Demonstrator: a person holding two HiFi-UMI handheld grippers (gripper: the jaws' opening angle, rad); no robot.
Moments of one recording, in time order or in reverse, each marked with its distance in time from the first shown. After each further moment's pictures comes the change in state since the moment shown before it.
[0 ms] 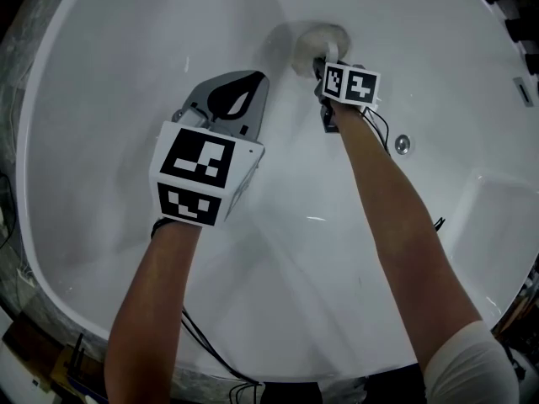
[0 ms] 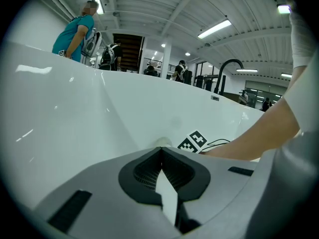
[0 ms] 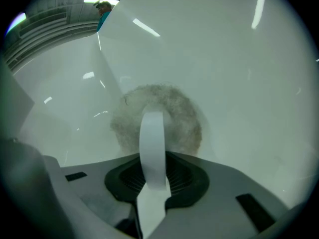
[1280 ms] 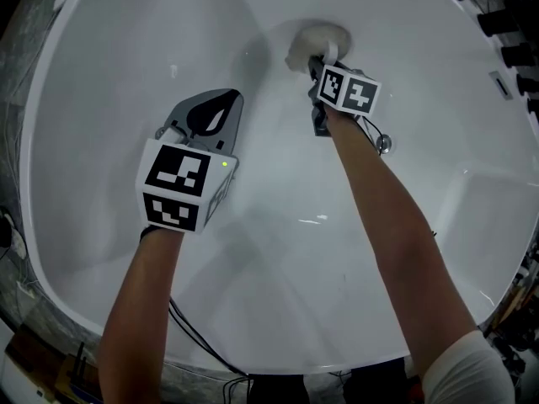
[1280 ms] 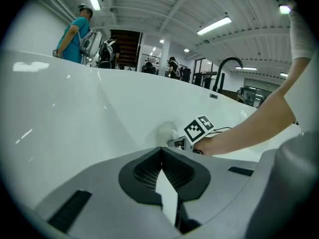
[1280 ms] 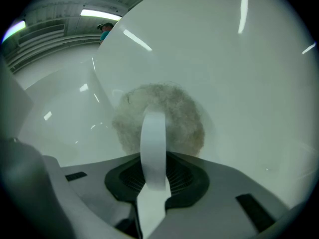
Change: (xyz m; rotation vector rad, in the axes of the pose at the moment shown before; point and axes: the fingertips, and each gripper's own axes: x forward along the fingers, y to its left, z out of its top) left arm 0.000 -0.006 0.003 0.005 0.042 -0.012; right arm -0.051 -0.020 0.046 0.059 -0.118 -0.032
